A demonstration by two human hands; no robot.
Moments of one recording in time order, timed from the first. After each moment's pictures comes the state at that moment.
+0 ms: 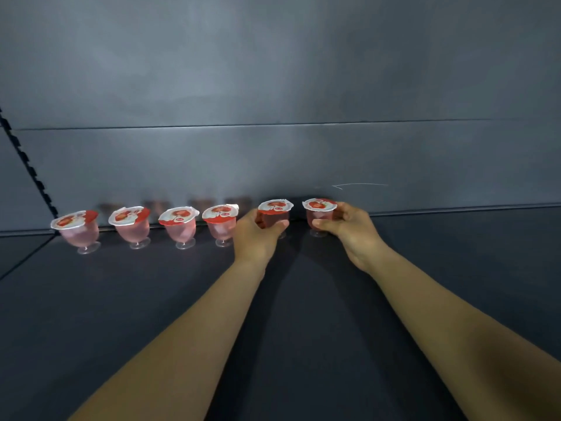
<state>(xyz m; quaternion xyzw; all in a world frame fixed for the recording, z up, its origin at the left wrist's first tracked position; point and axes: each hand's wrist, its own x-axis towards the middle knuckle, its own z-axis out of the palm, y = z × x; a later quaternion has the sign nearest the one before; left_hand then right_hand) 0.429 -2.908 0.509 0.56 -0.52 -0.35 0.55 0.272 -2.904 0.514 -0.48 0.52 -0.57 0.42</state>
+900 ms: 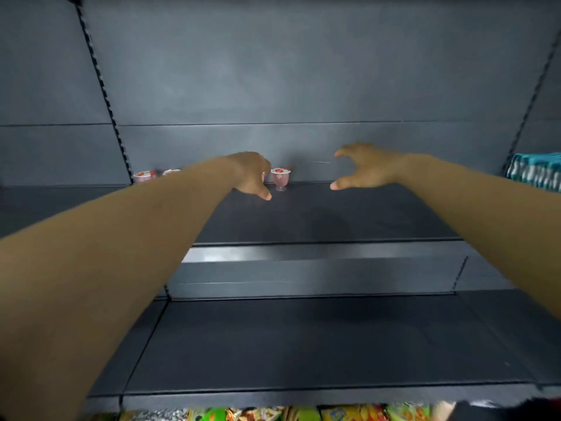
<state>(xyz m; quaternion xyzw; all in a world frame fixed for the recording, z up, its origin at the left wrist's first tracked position) 0.398 -2.647 0.651 0.59 -0.81 0.04 0.00 0.167 -2.638 0.653 -0.78 0.62 -0.07 -0.01</state>
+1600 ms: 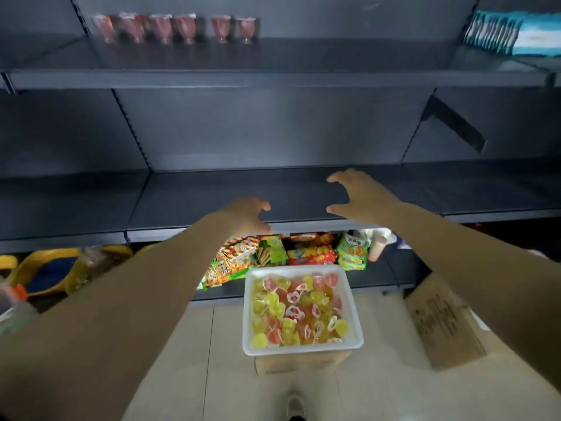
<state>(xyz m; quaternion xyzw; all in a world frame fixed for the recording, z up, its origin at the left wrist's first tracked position) 0.365 -2.384 0.373 0.56 -0.79 -0.23 -0.02 0.123 -2.359 0.402 -0.76 0.64 -0.08 0.12</state>
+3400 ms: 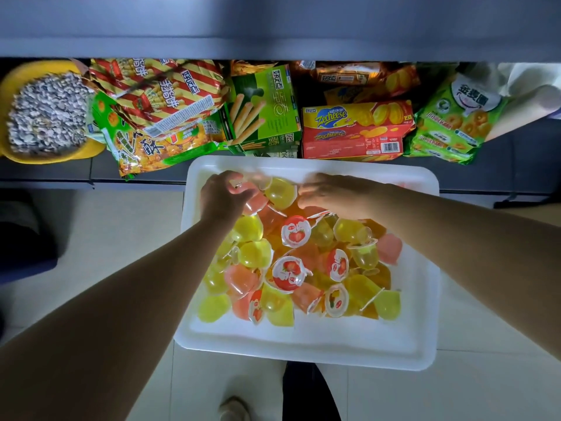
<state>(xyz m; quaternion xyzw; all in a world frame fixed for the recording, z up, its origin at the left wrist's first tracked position) 0.310 -2.538 -0.195 0.80 -0.49 -0.33 0.12 0.078 -2.582 -0.232 -0.93 0.24 0.15 0.24</state>
